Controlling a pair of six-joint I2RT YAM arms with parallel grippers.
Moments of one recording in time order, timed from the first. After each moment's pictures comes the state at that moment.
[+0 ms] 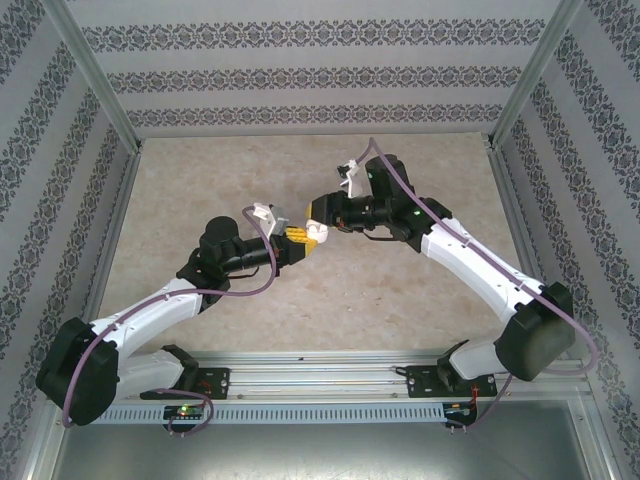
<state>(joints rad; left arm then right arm) -0.54 1.16 0.60 0.46 0.65 -0.23 0.57 1.40 1.21 -0.36 -0.66 0.79</state>
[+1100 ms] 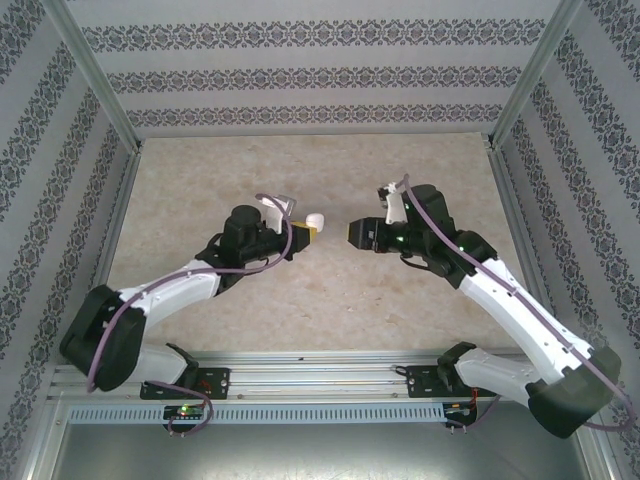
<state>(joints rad) -0.54 1.39 0.72 0.29 0.37 -0.39 0.53 1.06 1.01 -0.59 -0.31 0.54</state>
